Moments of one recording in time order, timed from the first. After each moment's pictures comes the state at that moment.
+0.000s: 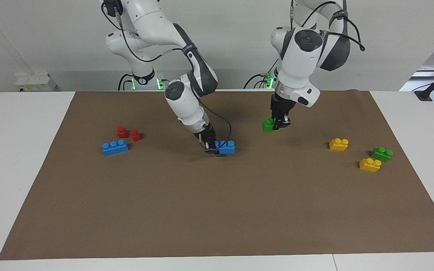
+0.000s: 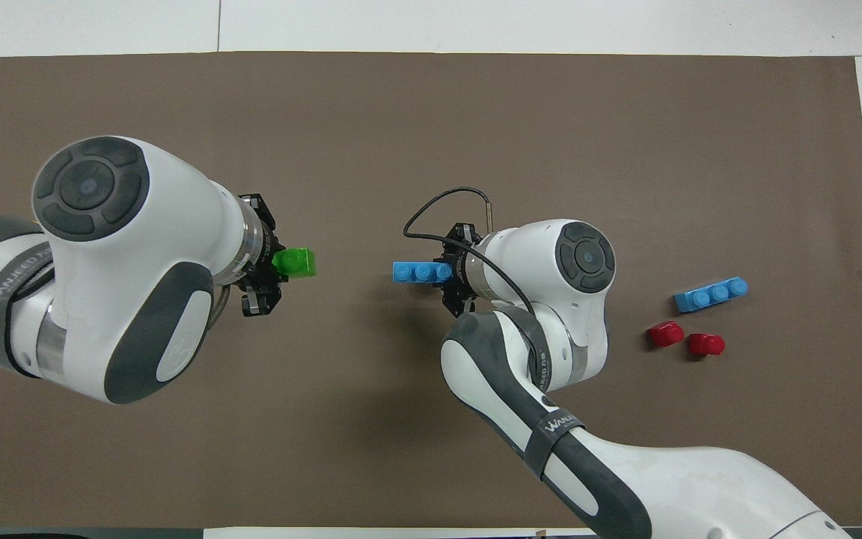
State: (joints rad) left arm -0.32 0.02 -0.14 -1.86 -0.02 1.91 -2.05; right arm 0.48 0.33 0.08 -1.99 0.49 2.55 1.76
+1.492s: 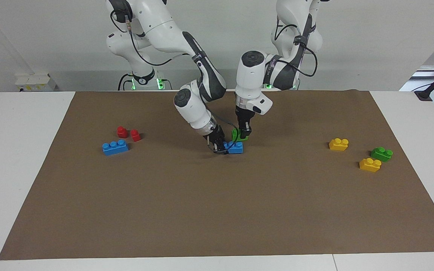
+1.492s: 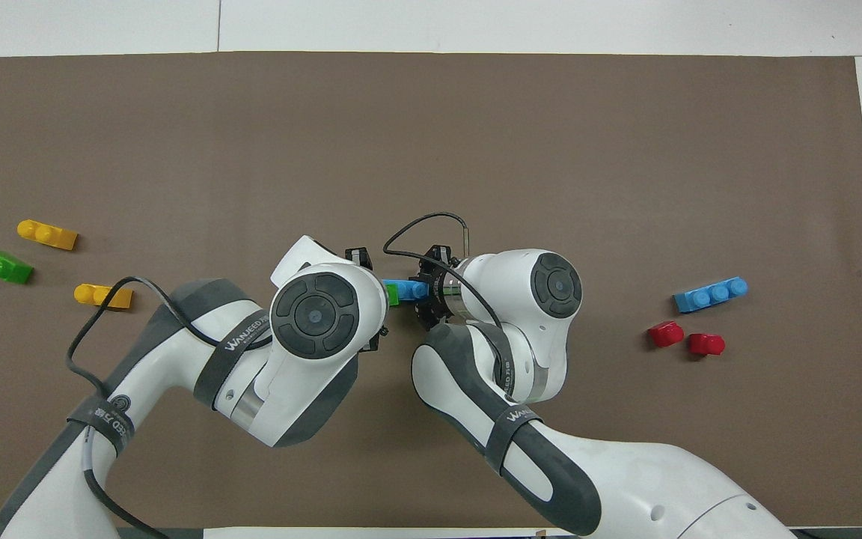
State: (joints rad) left arm -0.52 0.10 -0.14 -2.08 0.09 2.28 -2.31; right arm 0.56 0.40 0.08 -2.02 0.71 2.66 1.65
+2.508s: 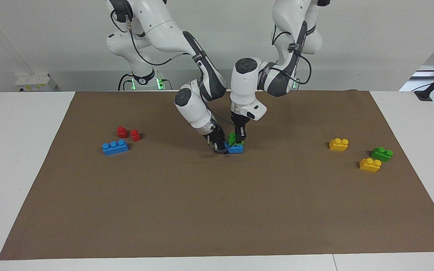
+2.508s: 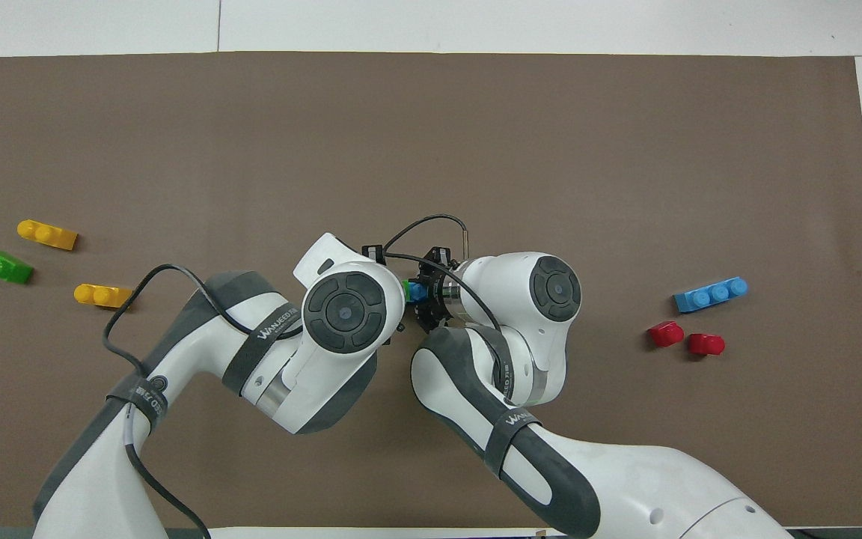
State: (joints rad) left arm -0.55 0.17 -0.14 -2.05 0.15 2.32 -2.34; right arm 0.56 0.39 0.08 -2.02 0.71 2.66 1.66
